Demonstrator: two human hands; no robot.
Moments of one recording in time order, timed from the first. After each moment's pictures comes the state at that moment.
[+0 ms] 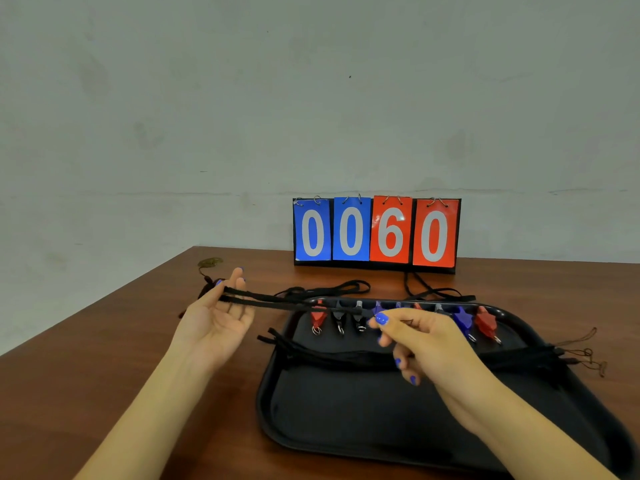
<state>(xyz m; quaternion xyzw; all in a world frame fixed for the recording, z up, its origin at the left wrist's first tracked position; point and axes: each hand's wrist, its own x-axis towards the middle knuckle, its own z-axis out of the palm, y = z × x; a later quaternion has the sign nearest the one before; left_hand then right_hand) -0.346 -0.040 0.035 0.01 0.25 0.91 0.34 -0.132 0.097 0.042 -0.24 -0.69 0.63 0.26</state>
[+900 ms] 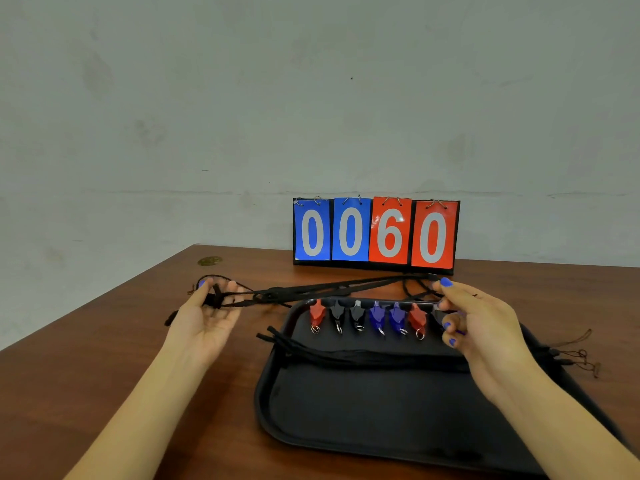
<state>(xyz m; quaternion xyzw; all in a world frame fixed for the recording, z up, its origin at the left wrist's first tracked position) -0.365 -0.040 0.029 -0.04 0.27 0.93 0.26 -0.117 0.131 0.056 -0.34 -0.55 0.65 0.40</state>
